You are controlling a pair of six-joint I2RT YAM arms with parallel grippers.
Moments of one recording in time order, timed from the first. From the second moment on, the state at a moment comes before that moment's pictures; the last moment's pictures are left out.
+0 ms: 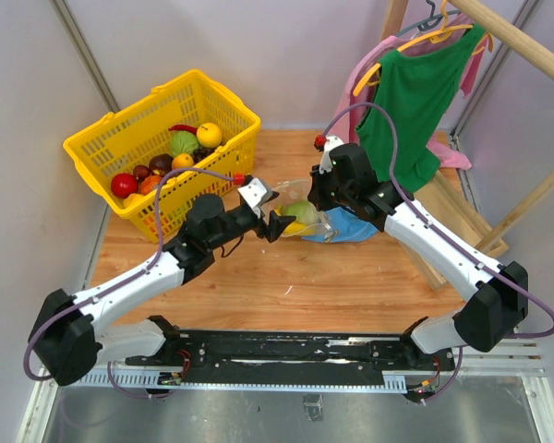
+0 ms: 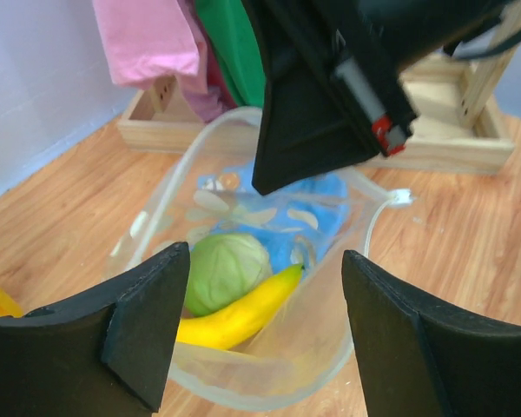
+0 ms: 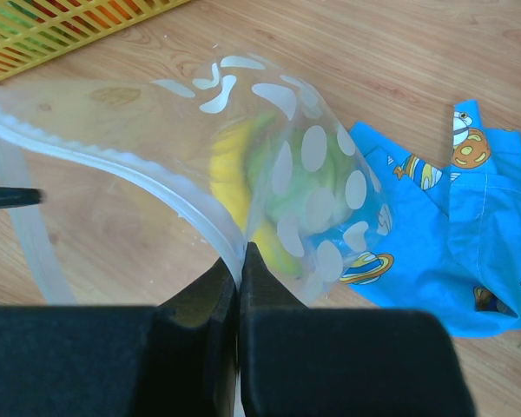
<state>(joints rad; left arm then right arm) -0.72 1.16 0.71 0.42 0.23 0.08 0.63 1.42 1.30 -0.49 -0.01 0.24</state>
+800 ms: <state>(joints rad) -0.57 1.15 1.26 -0.28 -0.18 -0.12 0.63 1.42 1.30 -0.49 0.00 0.23</state>
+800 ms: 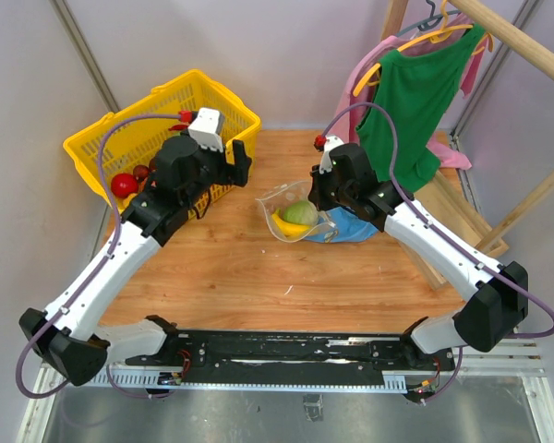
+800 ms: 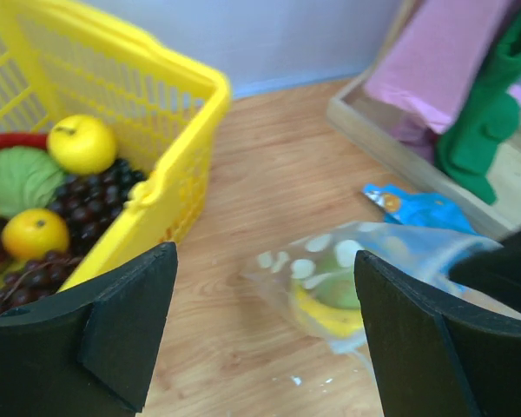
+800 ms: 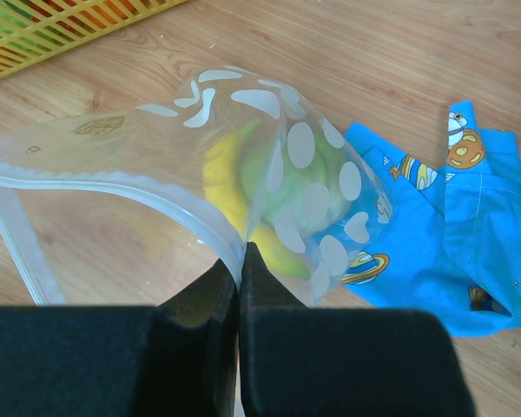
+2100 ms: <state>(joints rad) 0.06 1.97 1.76 -0.54 -0.02 -0.32 0.63 1.41 1.30 -0.49 0.04 0.17</state>
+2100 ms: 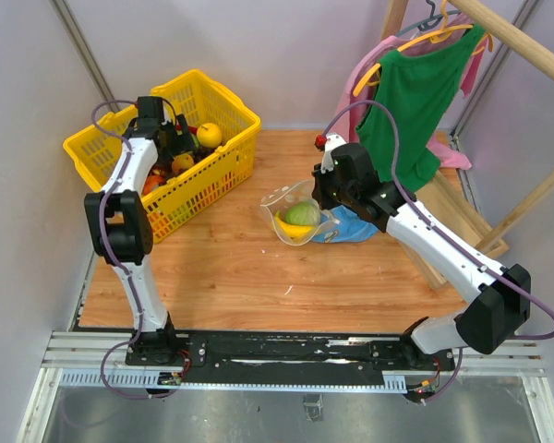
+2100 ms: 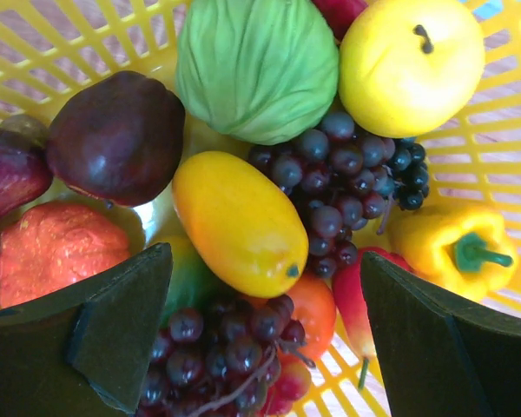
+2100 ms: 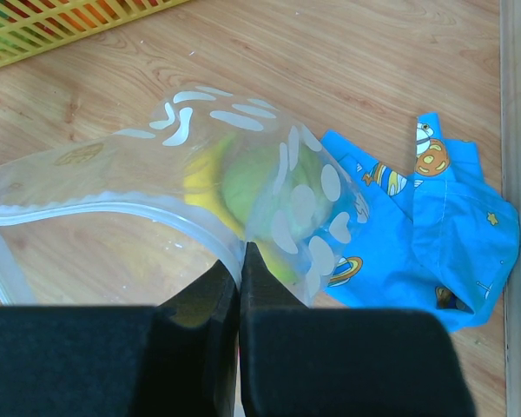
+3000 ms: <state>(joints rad) 0.08 2.19 1.92 -0.63 0.02 -0.29 0.61 1.41 1.30 -0.49 0.05 0.17</state>
